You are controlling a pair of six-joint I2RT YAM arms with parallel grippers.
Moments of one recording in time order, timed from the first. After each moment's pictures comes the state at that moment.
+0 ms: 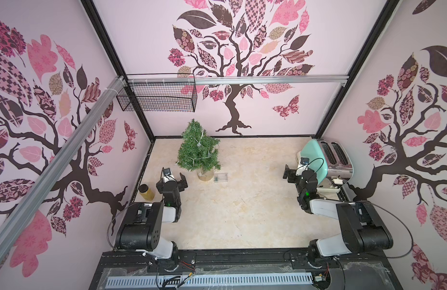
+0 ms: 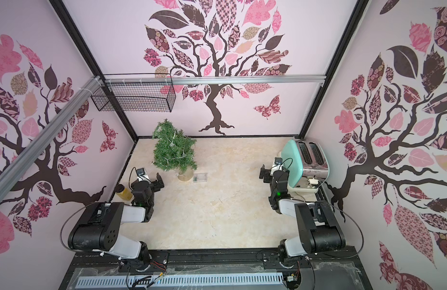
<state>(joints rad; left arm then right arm) -0.02 1.51 0.30 0.94 -0.35 -0.09 0.12 1.43 0.45 0.76 0.21 0.07</state>
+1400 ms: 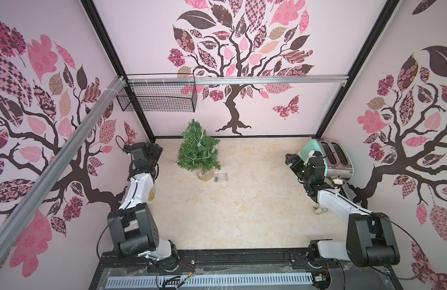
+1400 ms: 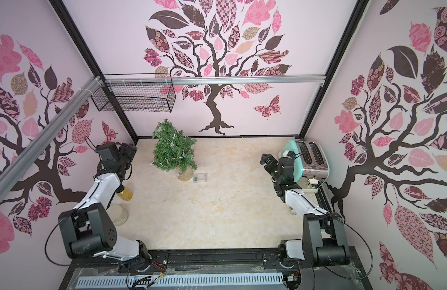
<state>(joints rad) 0.29 1.54 1.09 0.00 0.12 -0.90 0.03 1.33 0.66 0.35 -0.13 0.84</state>
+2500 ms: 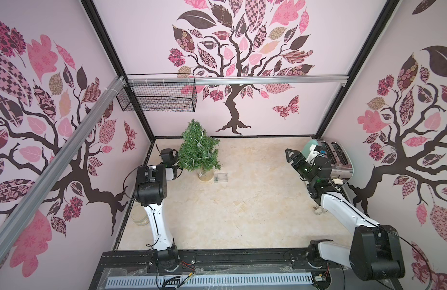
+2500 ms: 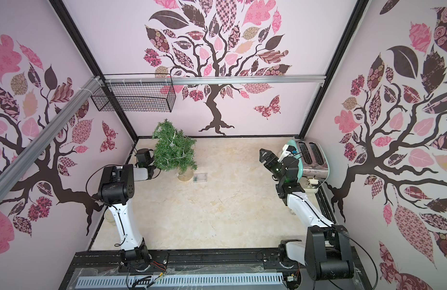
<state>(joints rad) 0.13 2.17 1.17 0.59 0.50 -1.16 0.03 1.22 0.66 0.41 -0.26 0.85</state>
